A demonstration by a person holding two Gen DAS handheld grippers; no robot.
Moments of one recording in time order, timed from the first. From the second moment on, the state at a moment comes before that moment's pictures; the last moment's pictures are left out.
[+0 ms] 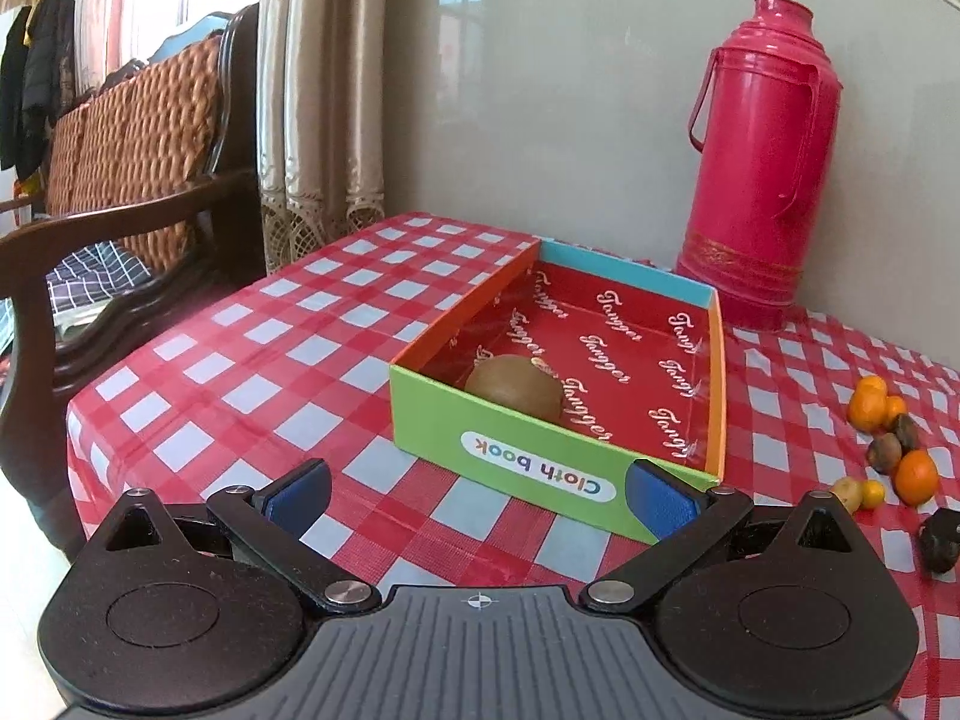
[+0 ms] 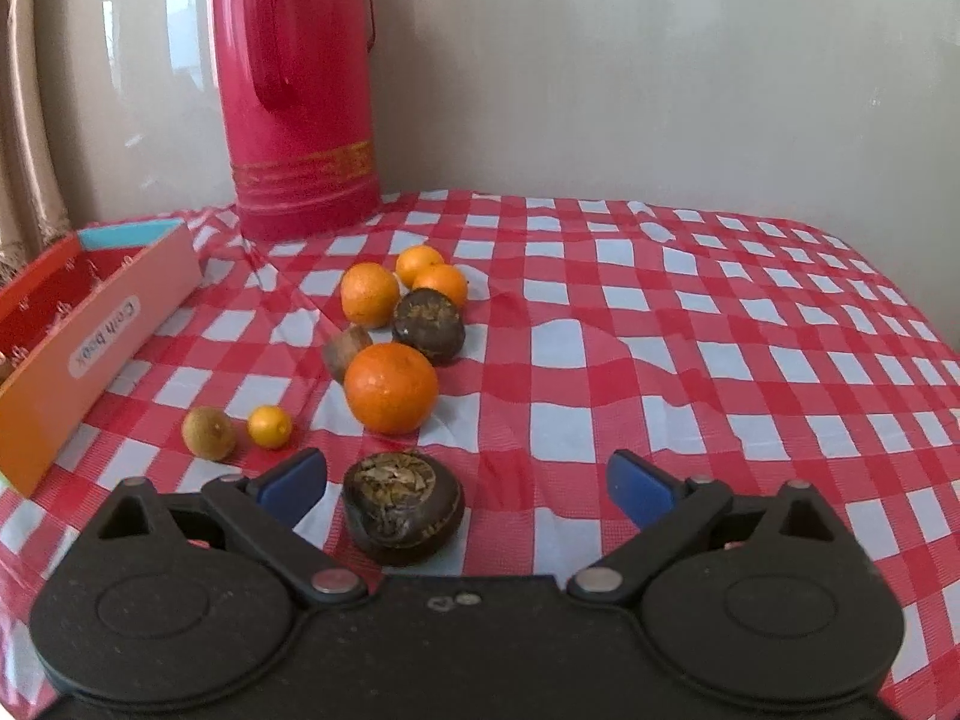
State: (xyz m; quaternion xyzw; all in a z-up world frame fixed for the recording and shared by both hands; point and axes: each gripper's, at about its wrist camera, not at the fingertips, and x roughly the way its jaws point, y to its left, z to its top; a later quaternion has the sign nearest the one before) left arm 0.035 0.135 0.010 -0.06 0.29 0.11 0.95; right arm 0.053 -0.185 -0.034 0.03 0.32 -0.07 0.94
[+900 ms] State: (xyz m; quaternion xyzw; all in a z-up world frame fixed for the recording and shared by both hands) left arm 0.036 0.147 0.004 -0.06 0.30 0.13 0.94; right arm 0.064 -0.175 -0.045 0.03 0.35 -0.07 0.94
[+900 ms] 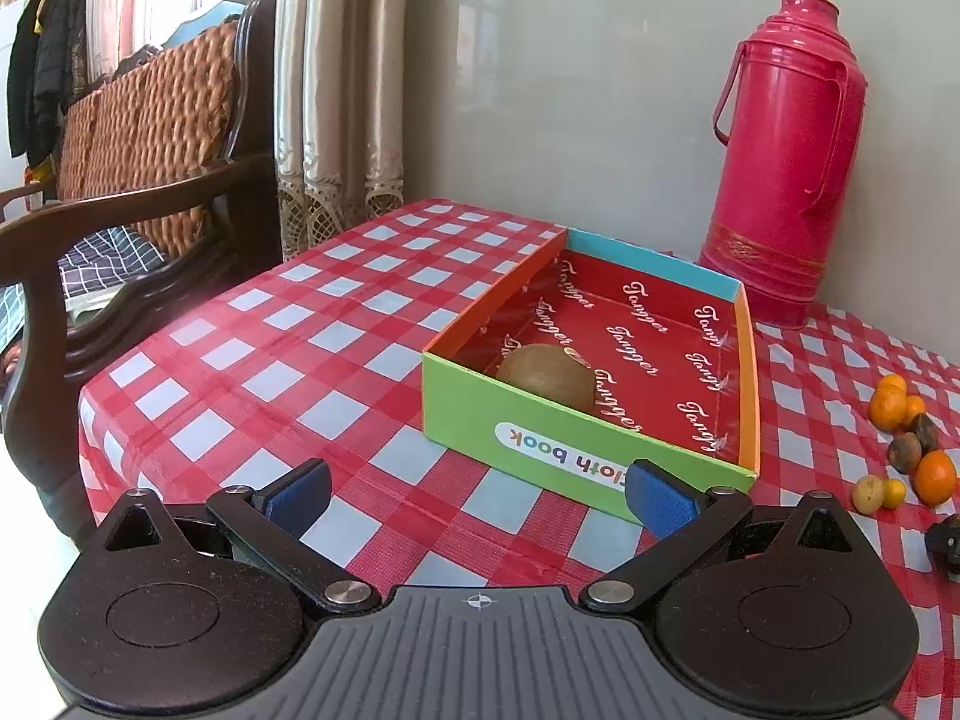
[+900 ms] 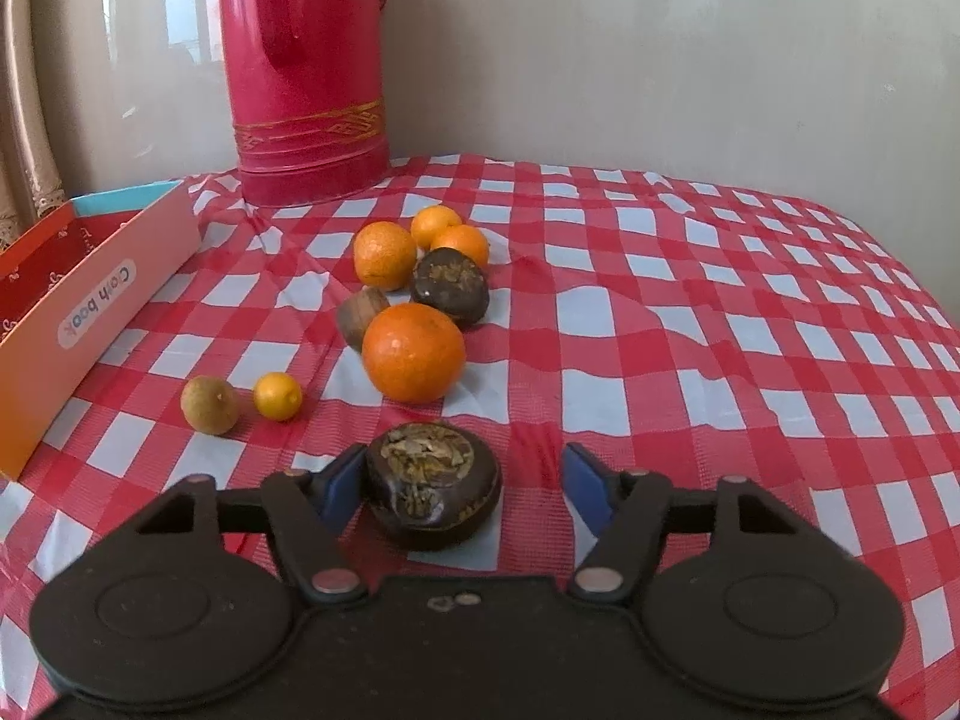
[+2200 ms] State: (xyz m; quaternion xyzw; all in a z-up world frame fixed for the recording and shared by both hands) left arm 0.034 0.157 0.006 -0.09 0.29 0.13 0.94; right arm 0.052 -0.168 -0.037 0.04 0.33 -0.02 0.94
